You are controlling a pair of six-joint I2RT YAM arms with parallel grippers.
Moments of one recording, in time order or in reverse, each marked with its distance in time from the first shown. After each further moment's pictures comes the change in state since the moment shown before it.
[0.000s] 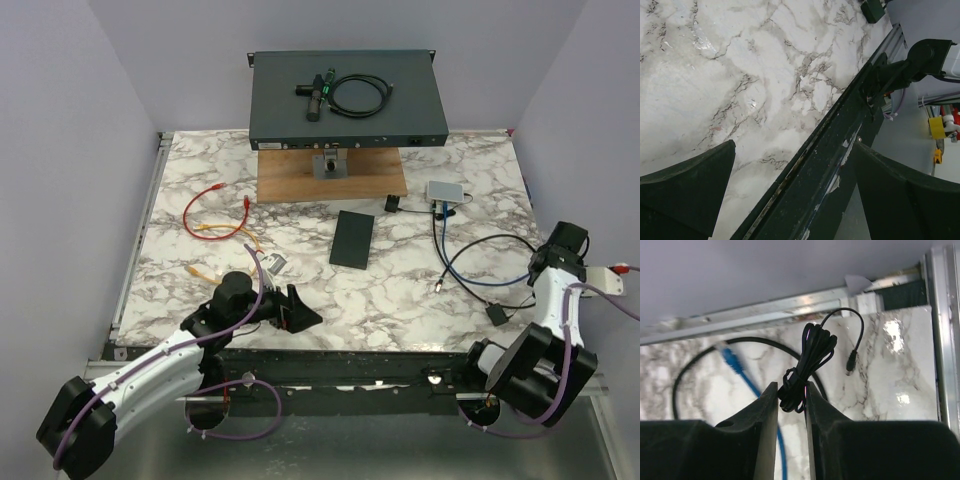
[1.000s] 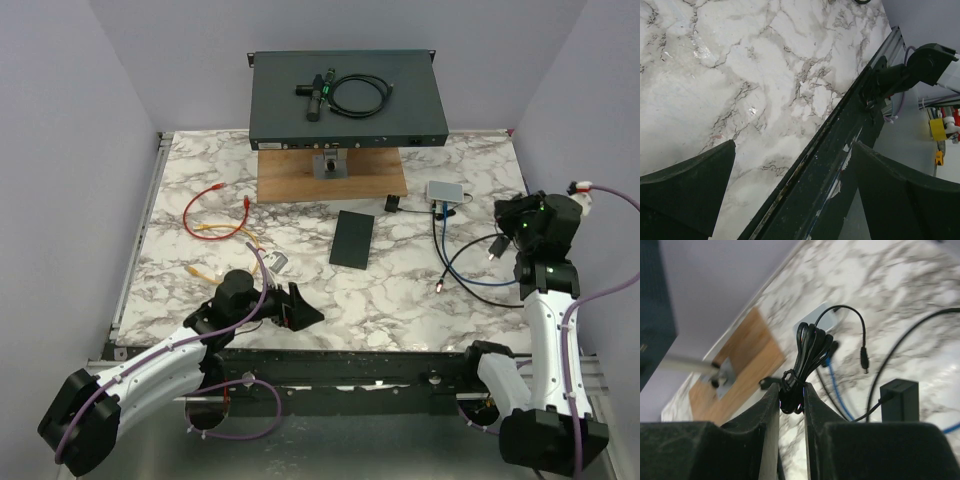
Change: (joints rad) left arm 0.000 0.052 0.000 0.065 -0.001 0.003; right arm 0.302 -0.305 0.163 0.213 -0.587 -0.344
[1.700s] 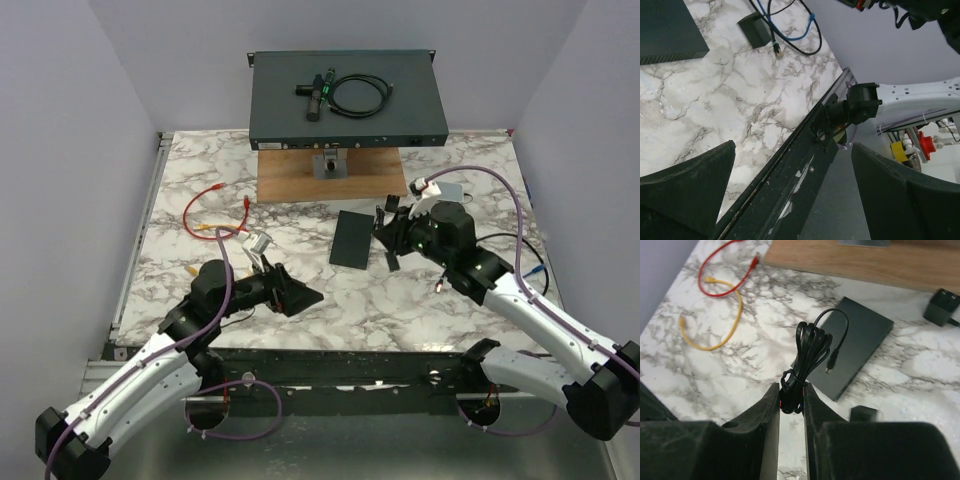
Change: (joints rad) left arm 0.000 -0.180 0.218 -0.217 -0.028 -0.090; right arm 0.864 0.180 -0.059 0.231 -0.047 -0.347
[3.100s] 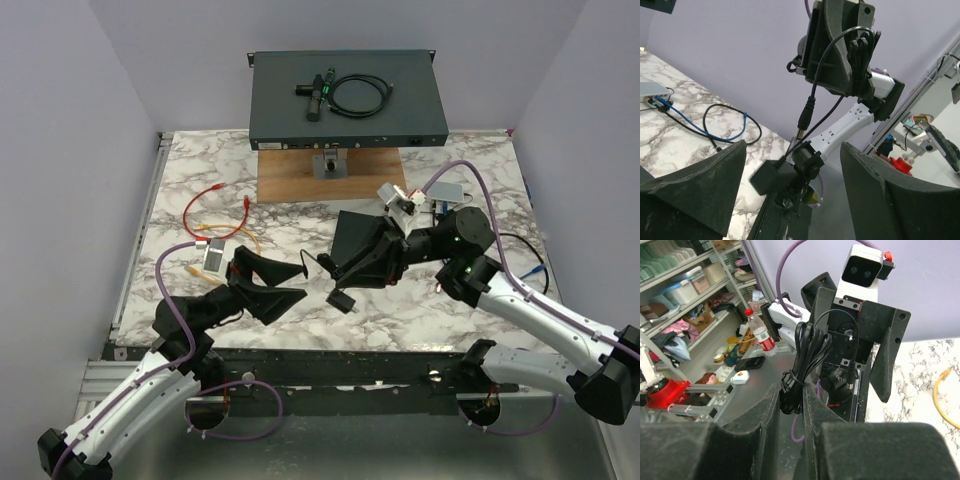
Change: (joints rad) left arm 0.000 -0.241 -0.109 0.533 -0.012 -0.070; right arm 0.223 0.031 0.088 0.671 -0.973 0.247
